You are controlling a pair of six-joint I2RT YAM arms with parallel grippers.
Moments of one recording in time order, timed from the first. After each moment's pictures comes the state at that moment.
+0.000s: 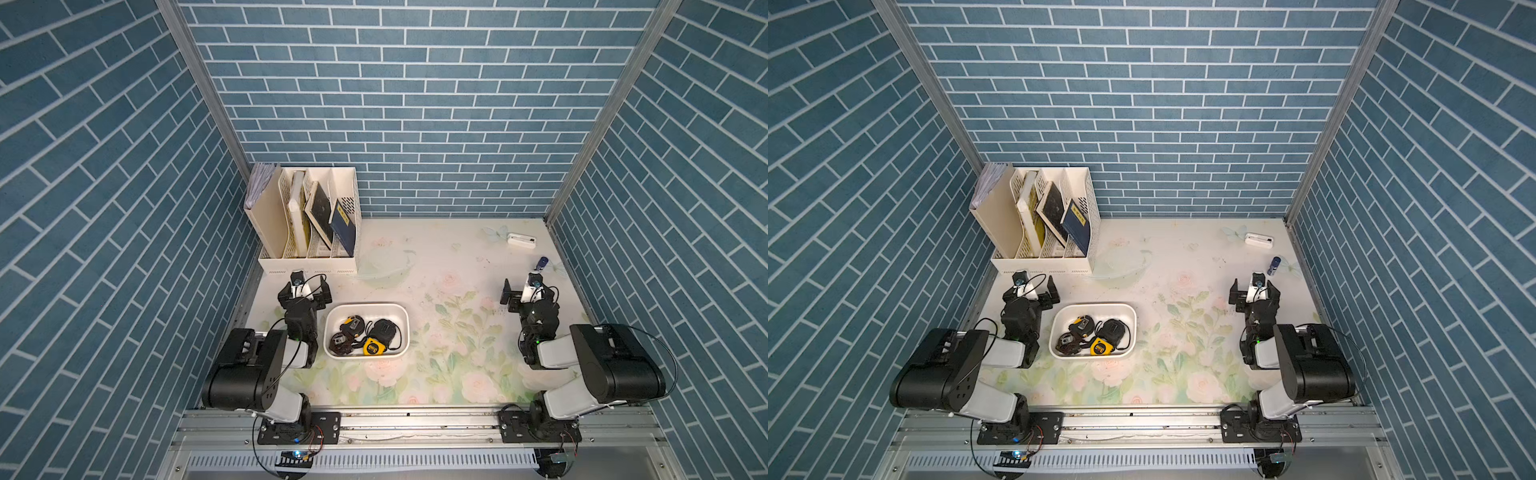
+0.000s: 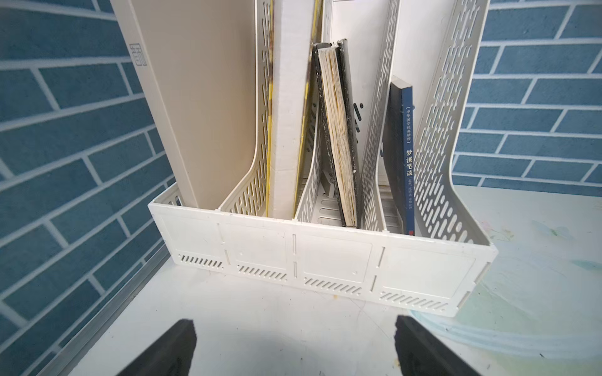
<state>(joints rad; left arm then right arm) -0.06 1.50 0.22 1.14 -0.28 -0.04 0.08 1.53 0.20 1.21 0.14 -0.06</state>
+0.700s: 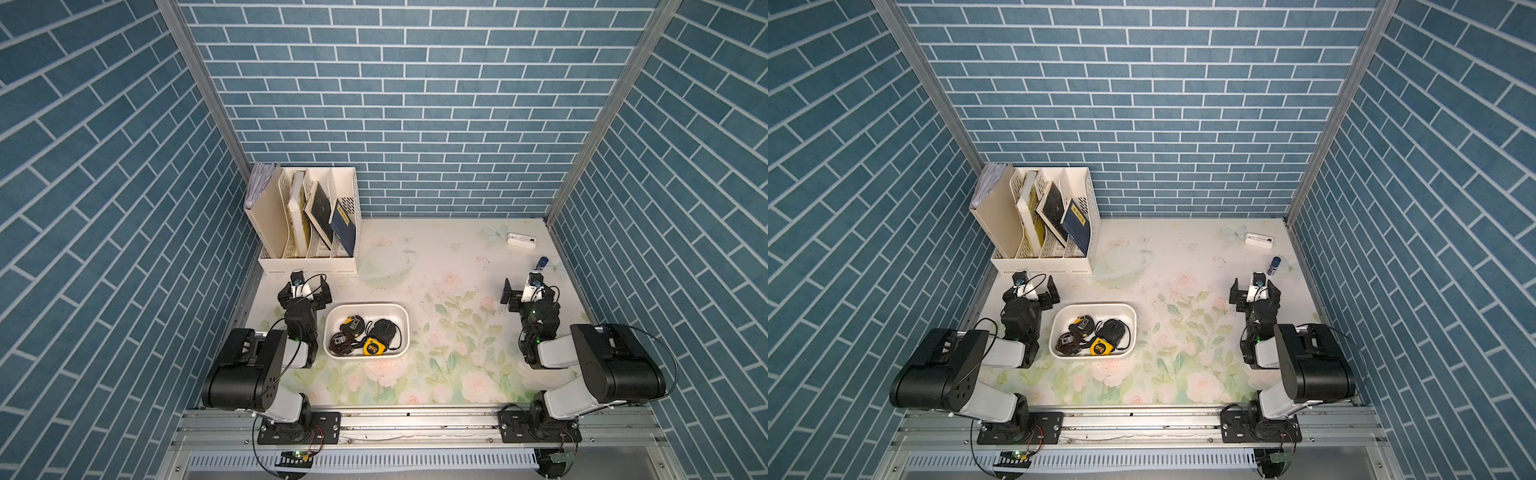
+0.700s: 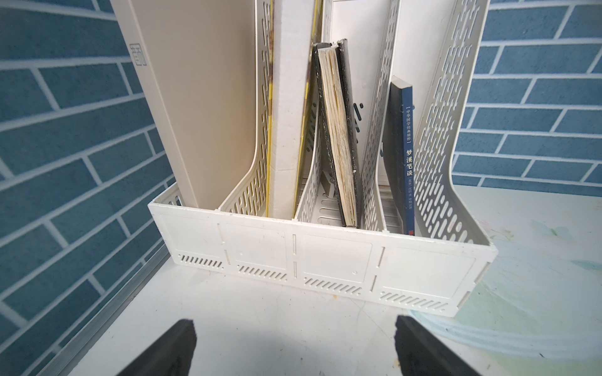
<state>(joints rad) -0.06 1.50 0.22 1.14 -0.28 -0.04 0.07 1.53 0.20 1.20 0.12 -0.06</state>
